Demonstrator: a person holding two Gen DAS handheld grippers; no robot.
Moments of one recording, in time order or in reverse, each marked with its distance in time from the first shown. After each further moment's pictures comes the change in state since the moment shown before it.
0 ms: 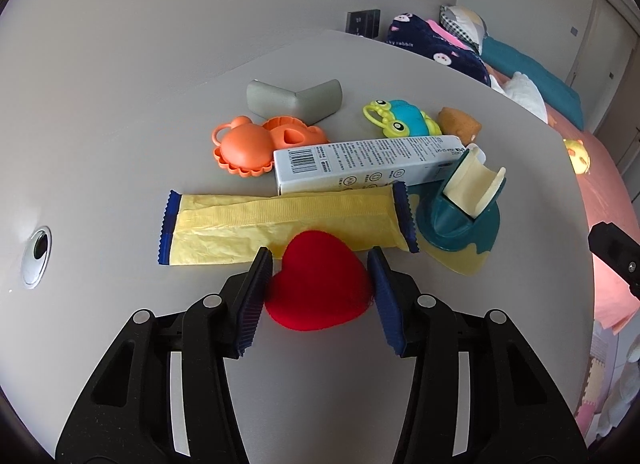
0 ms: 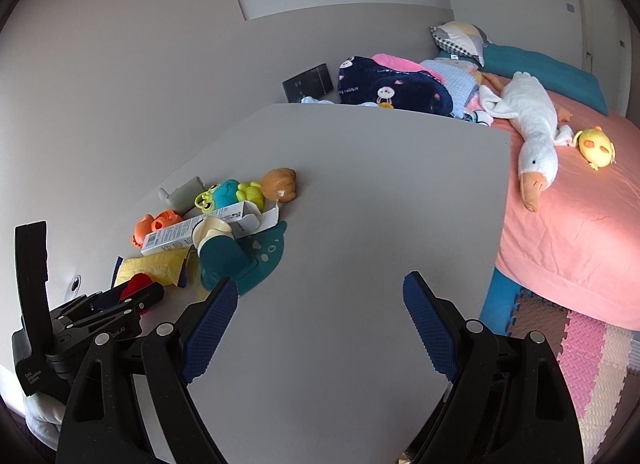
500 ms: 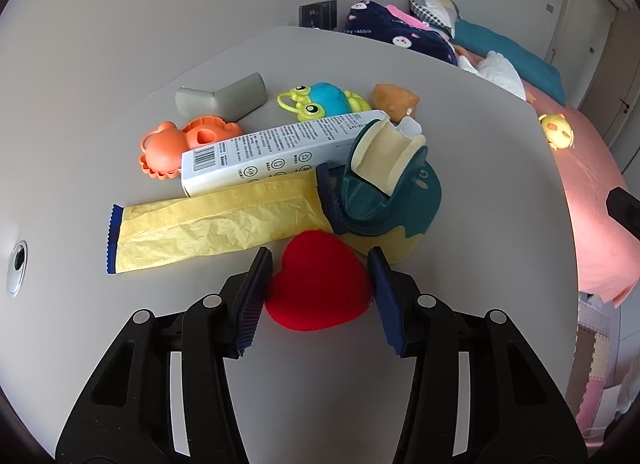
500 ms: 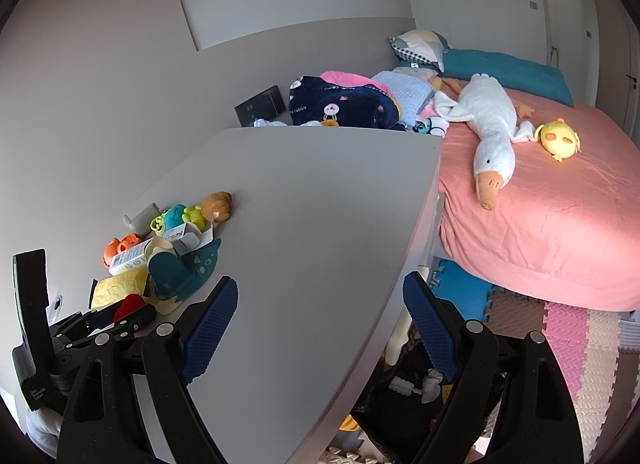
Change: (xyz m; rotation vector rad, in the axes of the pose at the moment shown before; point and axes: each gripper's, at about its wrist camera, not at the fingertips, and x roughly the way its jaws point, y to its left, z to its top) left arm 0.005 -0.051 -0.006 0.084 0.010 -0.037; right arm -0.035 -0.061 -0.003 0.075 -0.064 -0.091
